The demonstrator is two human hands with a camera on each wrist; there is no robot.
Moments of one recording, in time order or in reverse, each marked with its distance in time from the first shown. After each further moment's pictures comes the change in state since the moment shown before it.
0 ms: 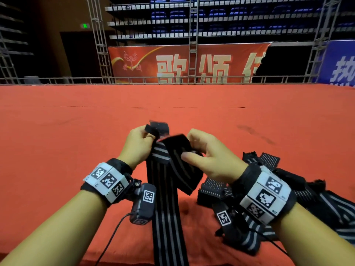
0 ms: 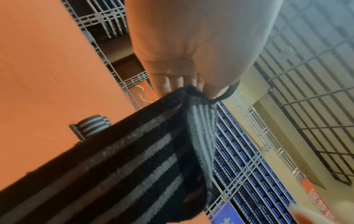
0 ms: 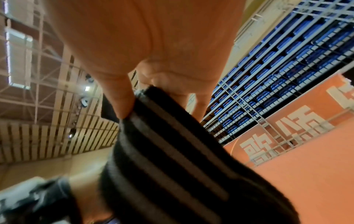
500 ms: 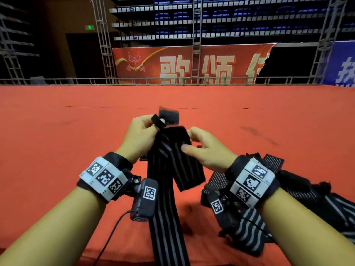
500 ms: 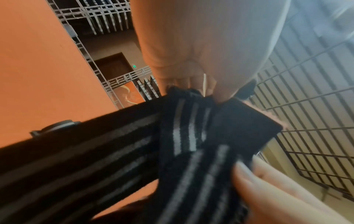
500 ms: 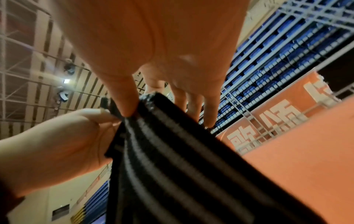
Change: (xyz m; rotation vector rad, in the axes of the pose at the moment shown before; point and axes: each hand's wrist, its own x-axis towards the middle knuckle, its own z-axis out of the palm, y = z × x) left_hand -0.006 0.032 -0.013 -0.128 -0.059 0.135; right_hand 0.024 0.005 0.006 -0.106 0.066 0.135
